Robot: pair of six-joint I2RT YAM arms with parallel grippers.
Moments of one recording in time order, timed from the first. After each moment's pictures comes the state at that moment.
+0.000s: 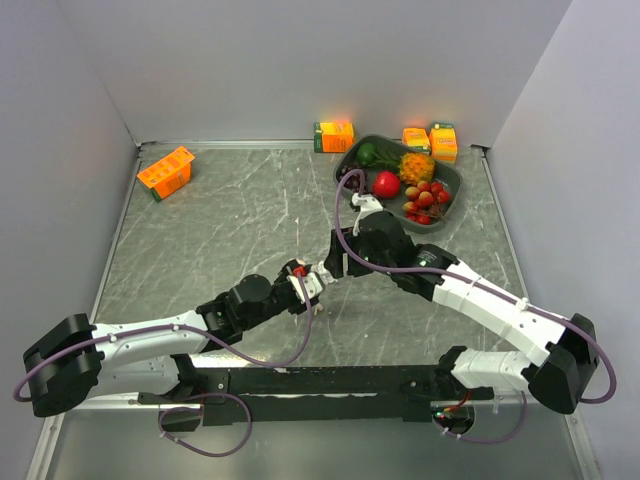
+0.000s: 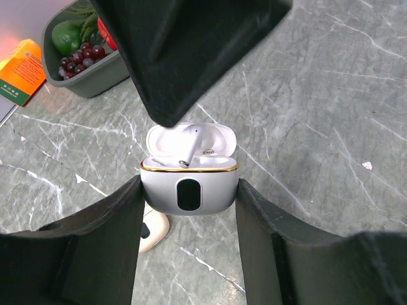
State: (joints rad) left arm -1.06 1.09 0.44 0.48 -0.12 0.30; right arm 0.81 1.17 0.98 -0.46 0.08 0.51
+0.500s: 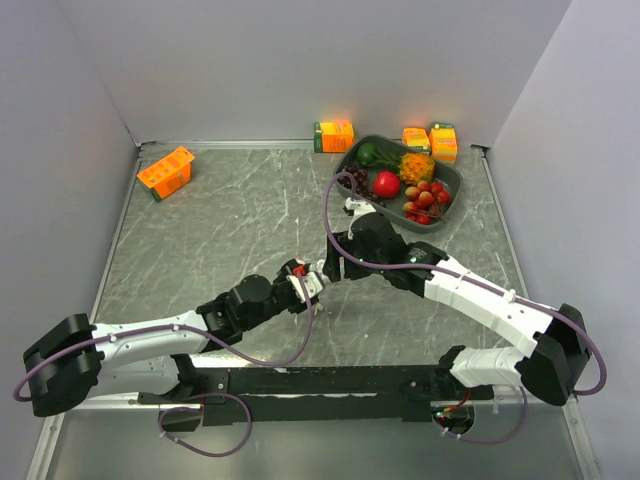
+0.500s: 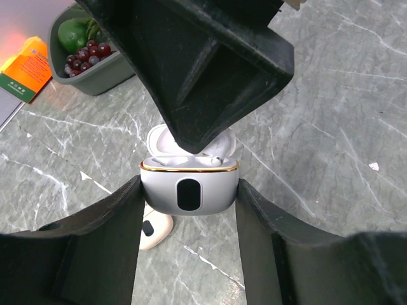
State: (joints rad) left arm -1.06 1.09 0.44 0.48 -0.14 0.30; right arm 0.81 1.23 0.98 -0.49 0.06 0.51
